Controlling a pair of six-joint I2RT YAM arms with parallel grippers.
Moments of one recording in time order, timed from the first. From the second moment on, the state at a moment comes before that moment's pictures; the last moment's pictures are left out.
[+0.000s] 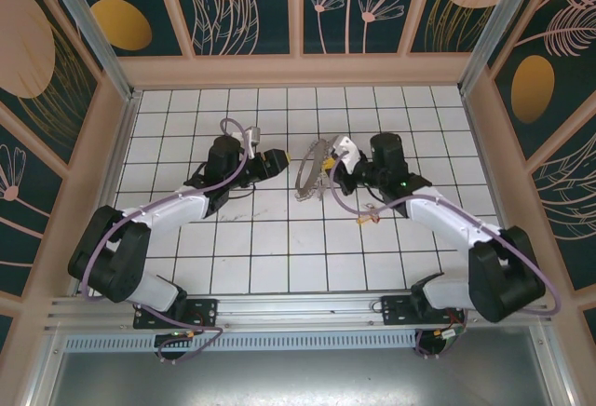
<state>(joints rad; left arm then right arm) -0.50 1.49 0.77 0.32 0.41 -0.83 0.46 1.33 0.78 0.02 -0.52 -0.33</state>
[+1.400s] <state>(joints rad) -0.53 1.34 0.71 0.46 0.67 -0.30 0.53 1.28 0.59 0.18 -0.65 -0.41</state>
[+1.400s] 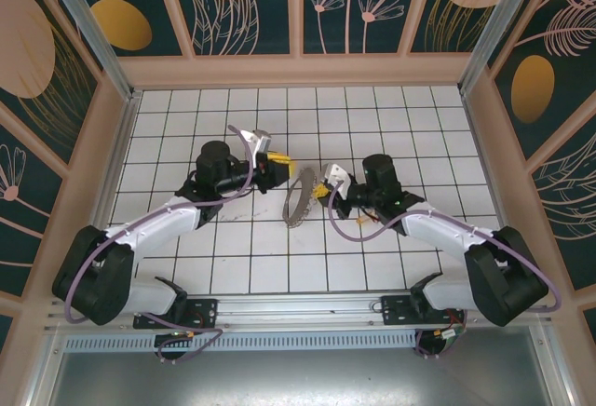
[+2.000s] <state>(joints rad) -0.53 1.49 0.86 0.18 0.89 0.41 0.52 1.28 0.67 0.08 -0.66 -0.57</state>
